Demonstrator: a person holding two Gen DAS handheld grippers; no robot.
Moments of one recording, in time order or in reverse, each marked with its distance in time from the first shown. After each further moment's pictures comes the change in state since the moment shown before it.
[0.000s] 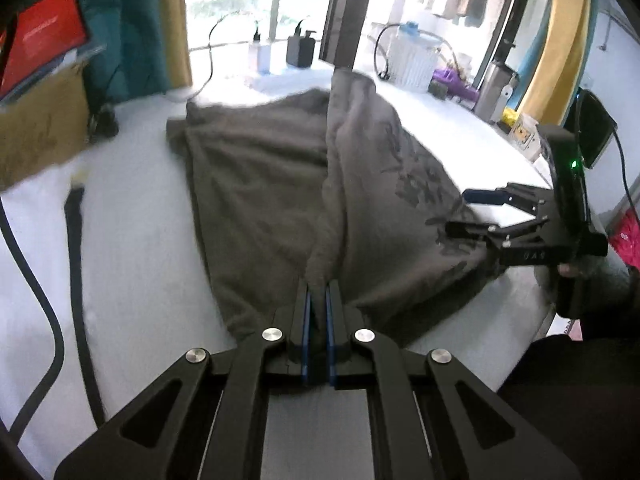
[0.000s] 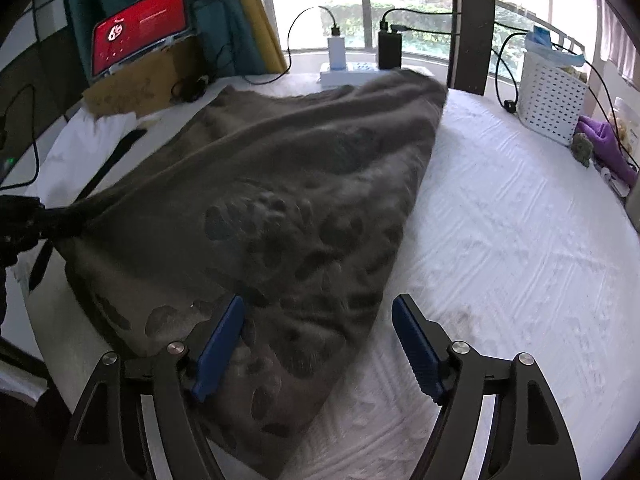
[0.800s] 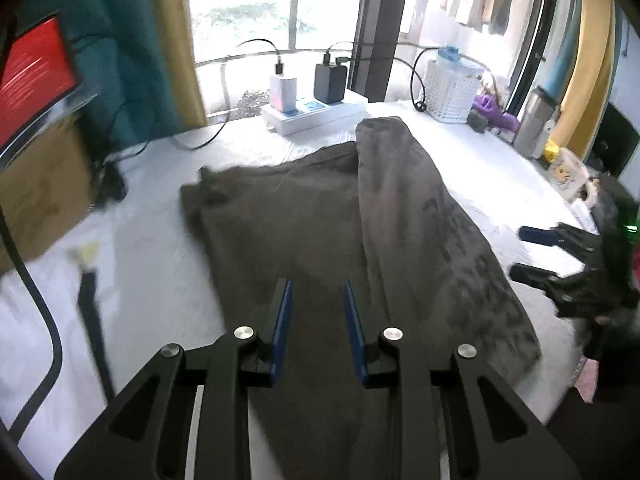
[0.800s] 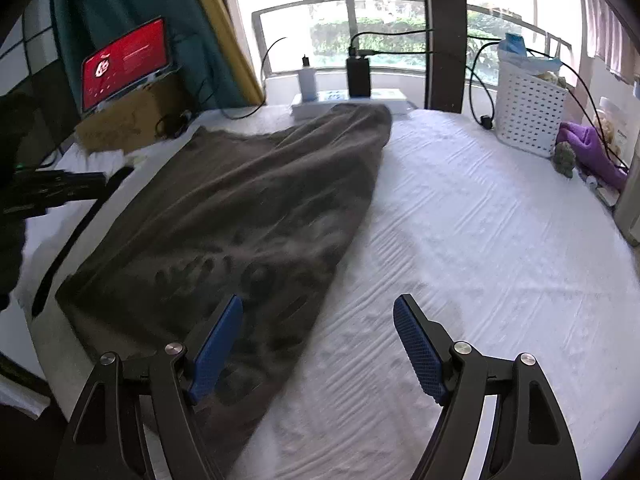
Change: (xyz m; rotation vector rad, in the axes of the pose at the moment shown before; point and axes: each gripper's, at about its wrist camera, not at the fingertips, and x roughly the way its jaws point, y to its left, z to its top) left arm 0.038 0.020 0.099 0.021 -0.031 0.099; right arm -0.017 -0.052 0.030 0.051 -0.094 0.002
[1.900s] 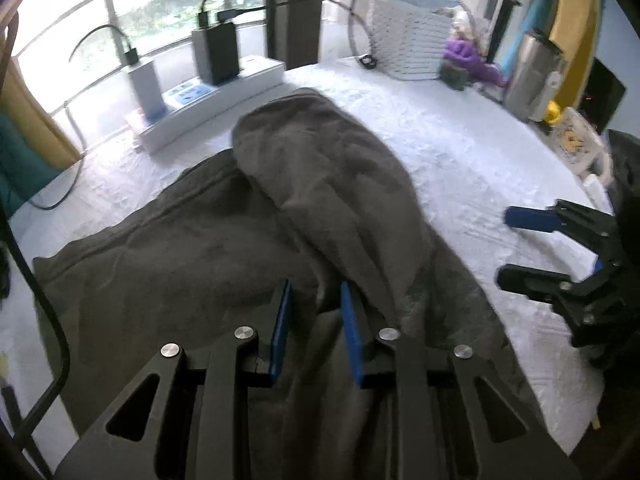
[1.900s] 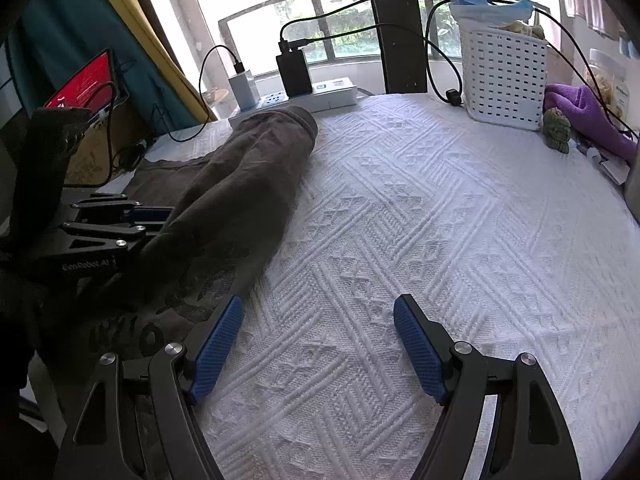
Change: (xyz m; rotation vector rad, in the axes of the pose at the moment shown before) left arm 0.120 -0.077 0.061 0.147 0.112 -0.118; right arm 0.042 -0.067 0.020 0.115 0.021 0.019
